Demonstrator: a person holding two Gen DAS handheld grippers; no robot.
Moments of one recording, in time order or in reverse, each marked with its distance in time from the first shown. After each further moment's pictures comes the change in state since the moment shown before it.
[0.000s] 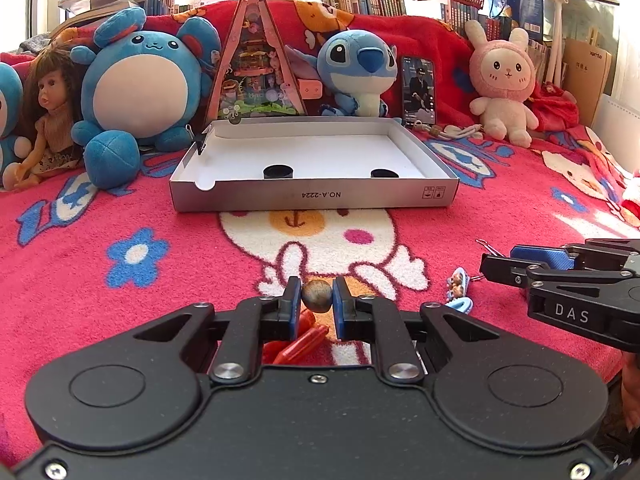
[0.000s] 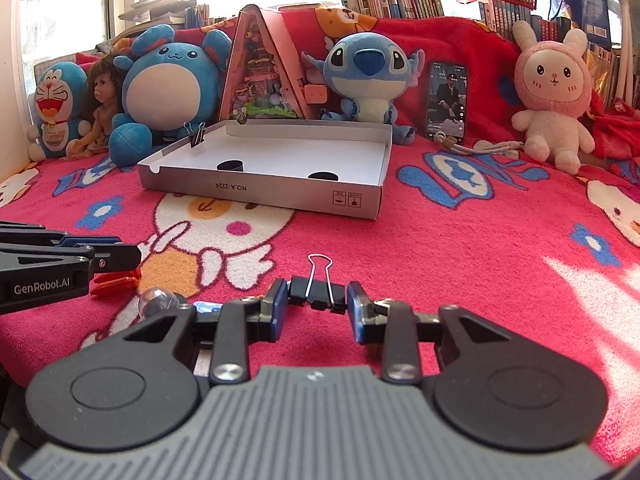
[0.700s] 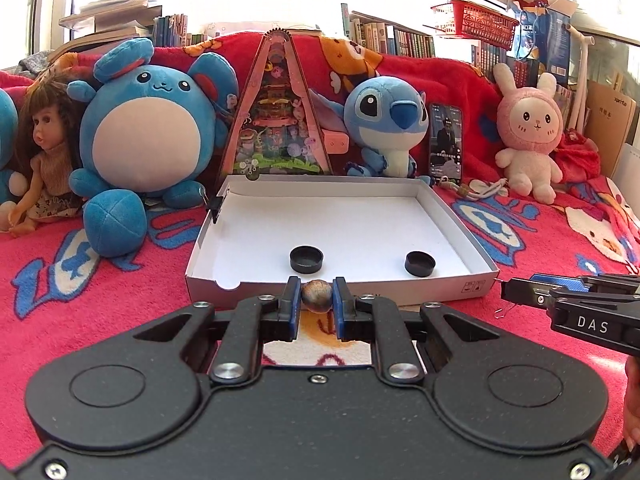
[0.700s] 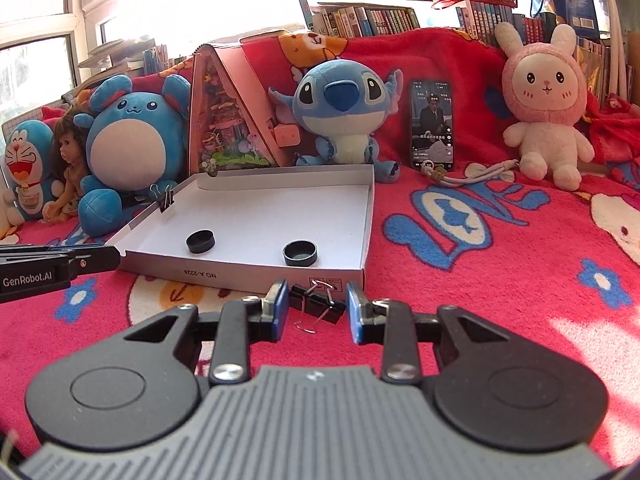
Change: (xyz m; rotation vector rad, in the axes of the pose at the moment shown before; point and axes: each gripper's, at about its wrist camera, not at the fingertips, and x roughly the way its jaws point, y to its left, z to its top) left arm 0.034 0.031 0.074 -0.039 -0.067 0.016; right arm 0.034 -0.021 0.060 0.111 -0.038 -0.010
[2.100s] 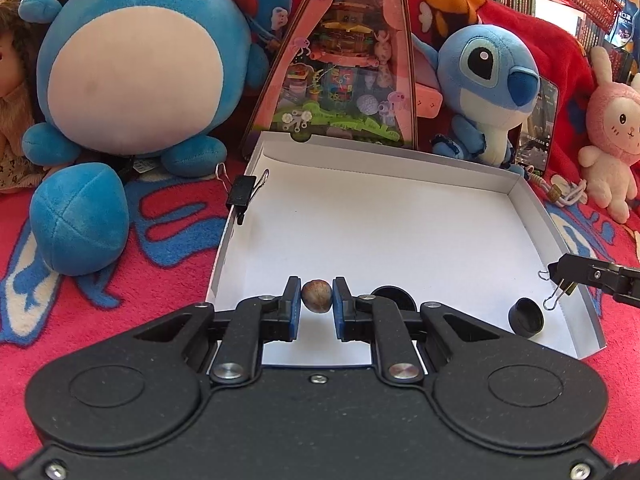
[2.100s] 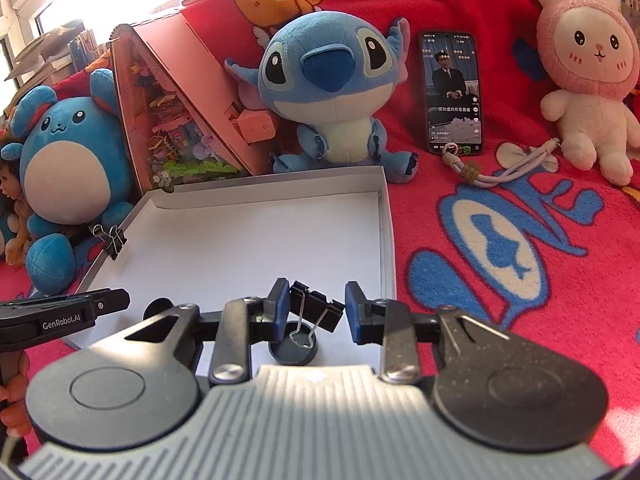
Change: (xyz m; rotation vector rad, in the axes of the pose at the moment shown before) left arm 0.149 0.056 0.055 -0.129 0.246 0.054; right arm 0.119 -0.009 0.077 0.103 0.182 -0.016
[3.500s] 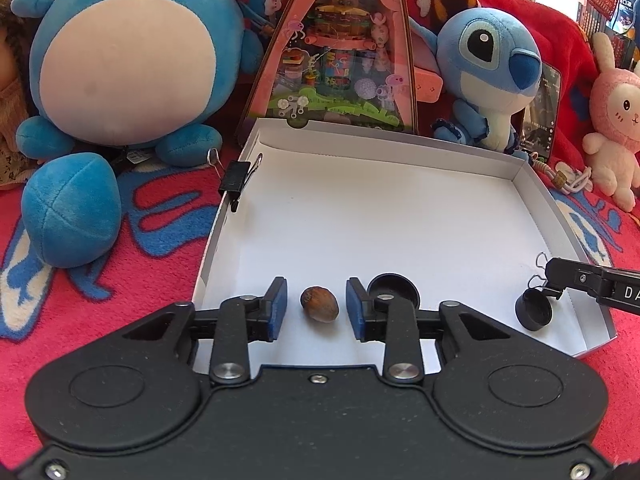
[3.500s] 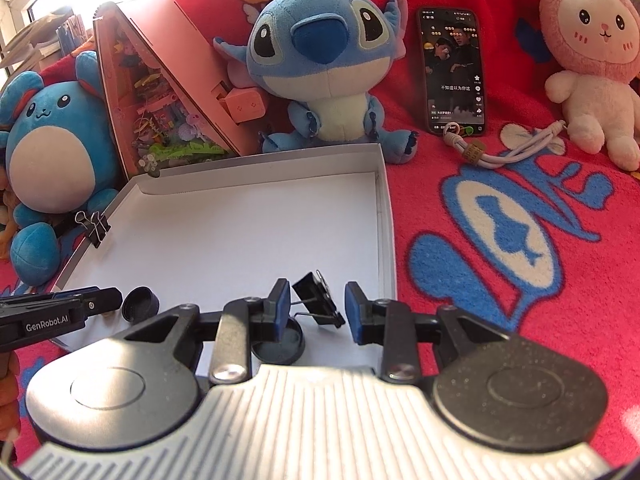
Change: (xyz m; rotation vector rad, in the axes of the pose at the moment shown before) left arm 0.008 -0.004 -0.005 0.020 0.015 0.016; right arm 0.021 -0.005 -0.005 0.004 0.040 0.001
